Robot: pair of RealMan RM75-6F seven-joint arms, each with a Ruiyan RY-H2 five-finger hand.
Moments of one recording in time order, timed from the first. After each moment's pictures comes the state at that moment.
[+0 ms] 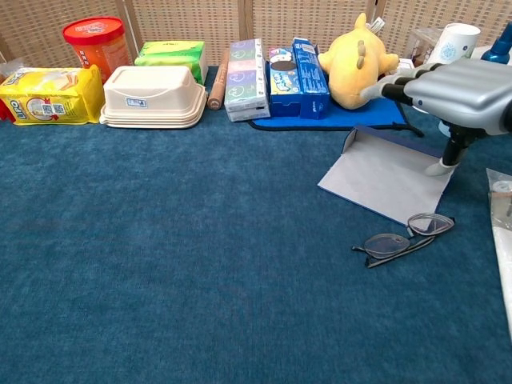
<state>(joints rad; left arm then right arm) -0.06 -1.03 -0.02 -1.87 1.42 1.45 0.15 0.69 -1.42 0.09 -1.64 -1.11 1.11 -0.71</state>
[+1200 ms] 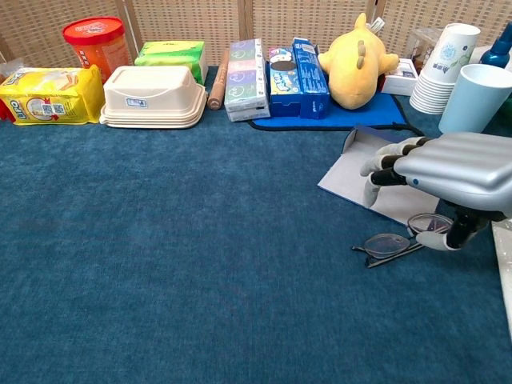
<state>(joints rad) -0.10 -0.95 -0.03 -1.94 1.43 1.42 0.14 0.66 -1.38 -0.05 -1.94 -1.04 1.13 -0.87</state>
